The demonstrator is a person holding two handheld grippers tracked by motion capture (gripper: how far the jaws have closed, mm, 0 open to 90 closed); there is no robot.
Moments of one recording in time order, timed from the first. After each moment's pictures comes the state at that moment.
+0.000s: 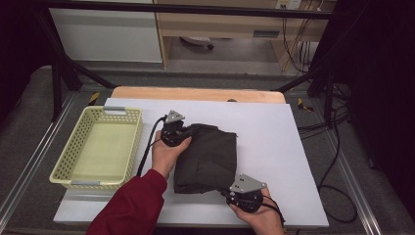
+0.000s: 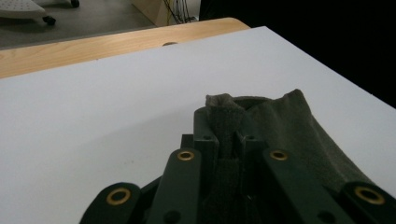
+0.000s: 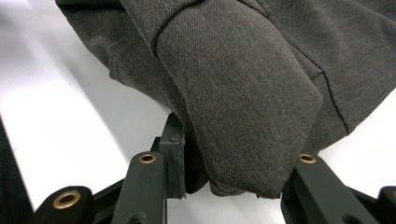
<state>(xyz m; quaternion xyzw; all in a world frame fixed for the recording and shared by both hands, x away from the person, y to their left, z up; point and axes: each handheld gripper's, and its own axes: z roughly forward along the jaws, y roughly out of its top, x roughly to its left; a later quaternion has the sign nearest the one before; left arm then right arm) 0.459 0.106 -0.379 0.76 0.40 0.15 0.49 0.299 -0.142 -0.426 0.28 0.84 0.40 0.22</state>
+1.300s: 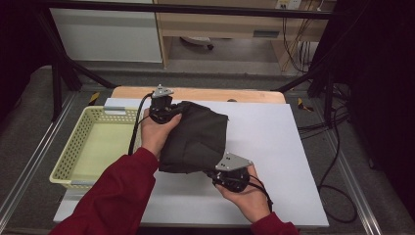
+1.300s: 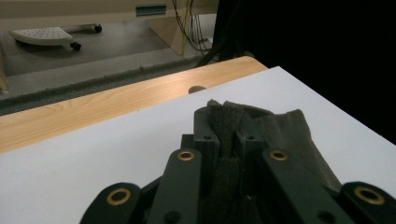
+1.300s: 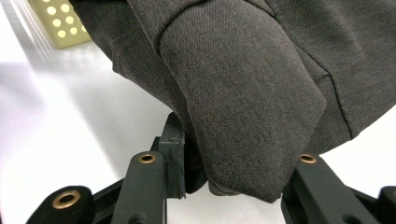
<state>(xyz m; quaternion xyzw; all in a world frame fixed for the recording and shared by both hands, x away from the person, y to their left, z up) 0.488 0.133 -0.315 0.74 0.41 0.18 0.51 0.335 -0.105 -0.384 0.27 0.84 0.43 0.21</state>
